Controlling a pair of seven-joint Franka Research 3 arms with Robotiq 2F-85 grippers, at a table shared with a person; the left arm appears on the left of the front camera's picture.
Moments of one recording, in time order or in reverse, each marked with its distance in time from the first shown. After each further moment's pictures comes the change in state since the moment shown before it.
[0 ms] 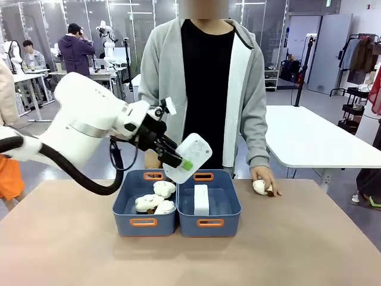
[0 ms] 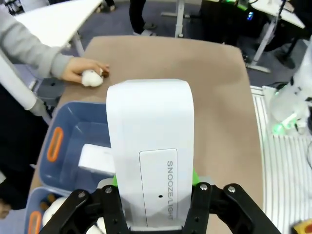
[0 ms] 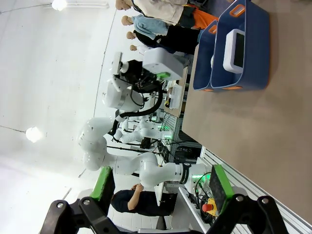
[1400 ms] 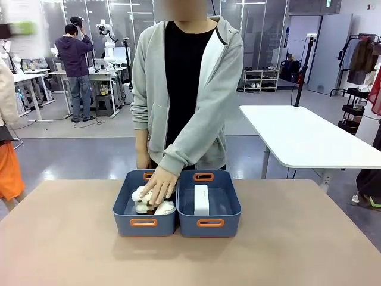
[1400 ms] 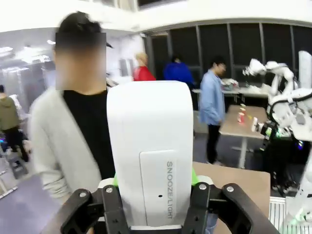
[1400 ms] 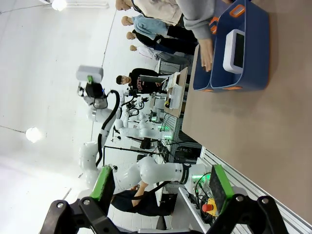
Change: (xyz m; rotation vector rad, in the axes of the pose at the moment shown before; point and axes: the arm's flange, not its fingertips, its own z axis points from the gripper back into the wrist) left arm -0.063 -0.049 0.438 0.464 -0.719 0.042; right arm 0.000 0.000 0.001 0.000 -0.002 0.000
